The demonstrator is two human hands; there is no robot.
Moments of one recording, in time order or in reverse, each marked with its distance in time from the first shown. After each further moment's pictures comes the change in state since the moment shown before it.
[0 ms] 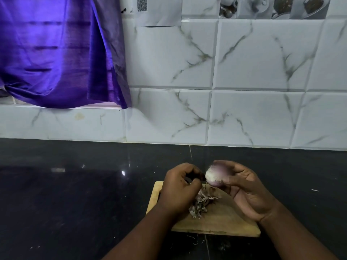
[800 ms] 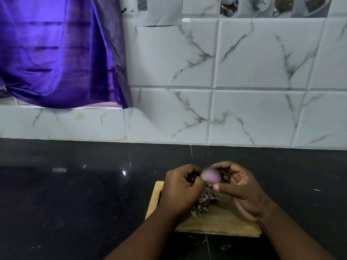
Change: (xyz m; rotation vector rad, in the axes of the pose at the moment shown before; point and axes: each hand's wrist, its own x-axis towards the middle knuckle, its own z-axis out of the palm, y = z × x) left_hand -0.003 0.001 0.005 -0.010 0.050 -0.022; right_hand 0.000 0.011 0.001 -0.242 0.000 -0.132
